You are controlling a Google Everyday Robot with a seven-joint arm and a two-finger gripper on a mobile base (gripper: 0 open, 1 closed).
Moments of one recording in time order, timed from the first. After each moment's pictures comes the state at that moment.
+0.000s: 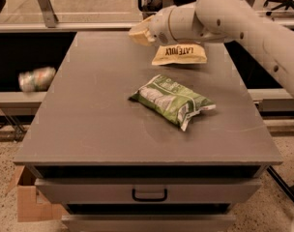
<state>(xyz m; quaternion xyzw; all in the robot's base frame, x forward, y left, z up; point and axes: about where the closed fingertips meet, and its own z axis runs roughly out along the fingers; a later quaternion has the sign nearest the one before) 0.726 0.024 0.944 -0.51 0.66 0.15 0.53</state>
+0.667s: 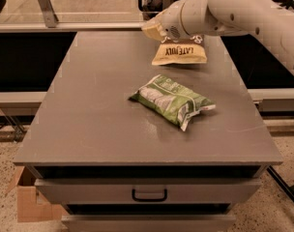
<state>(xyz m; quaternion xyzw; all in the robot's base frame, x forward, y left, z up) 0.726 -0.018 0.959 -0.49 0.69 0.10 0.53</state>
